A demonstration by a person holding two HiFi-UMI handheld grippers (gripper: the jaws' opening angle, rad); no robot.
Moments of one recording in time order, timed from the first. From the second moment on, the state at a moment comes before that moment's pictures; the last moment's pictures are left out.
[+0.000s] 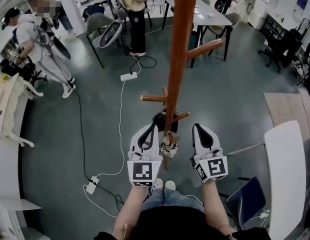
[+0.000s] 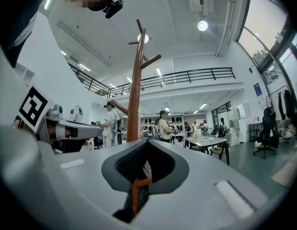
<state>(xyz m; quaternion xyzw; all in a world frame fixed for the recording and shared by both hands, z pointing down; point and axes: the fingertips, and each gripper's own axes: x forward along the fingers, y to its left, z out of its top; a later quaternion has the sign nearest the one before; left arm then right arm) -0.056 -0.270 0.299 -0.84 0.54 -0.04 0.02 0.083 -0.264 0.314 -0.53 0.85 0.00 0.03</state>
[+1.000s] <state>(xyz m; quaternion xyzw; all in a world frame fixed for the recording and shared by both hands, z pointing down) -0.082 -0.271 0.290 -0.82 0.56 -0.04 0.03 0.105 -0.274 0.307 -0.55 0.84 0.02 0.02</state>
